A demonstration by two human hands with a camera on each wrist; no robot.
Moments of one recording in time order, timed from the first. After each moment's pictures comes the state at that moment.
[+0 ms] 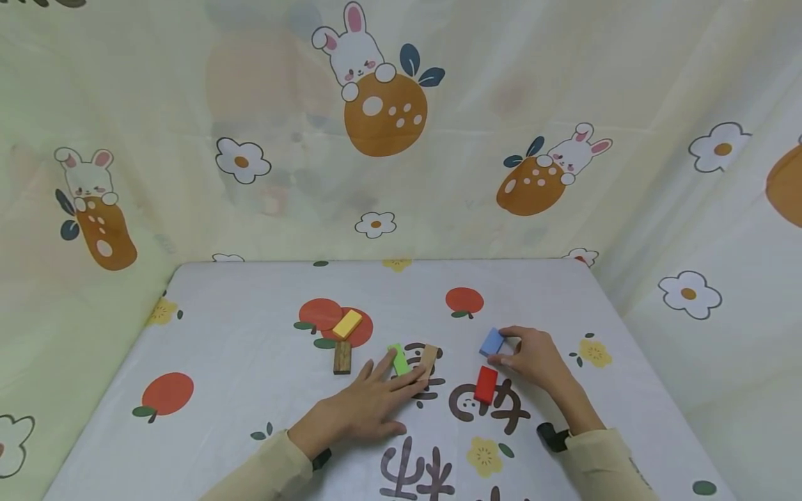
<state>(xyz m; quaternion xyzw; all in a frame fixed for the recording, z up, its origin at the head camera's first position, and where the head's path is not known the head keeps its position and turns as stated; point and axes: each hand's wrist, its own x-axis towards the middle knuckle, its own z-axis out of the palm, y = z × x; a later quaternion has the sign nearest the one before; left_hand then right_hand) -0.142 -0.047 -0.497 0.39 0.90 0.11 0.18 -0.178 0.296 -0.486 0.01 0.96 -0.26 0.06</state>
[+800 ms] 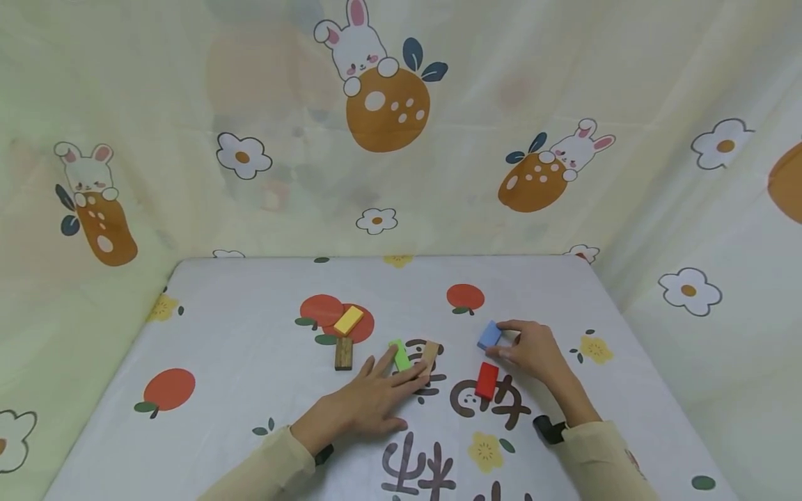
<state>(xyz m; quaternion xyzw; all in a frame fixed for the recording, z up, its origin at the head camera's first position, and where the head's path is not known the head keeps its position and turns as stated) -0.143 -0.046 -0.500 0.38 0.90 0.10 0.18 -0.184 0.293 -0.487 0.01 0.96 -0.27 0.05</state>
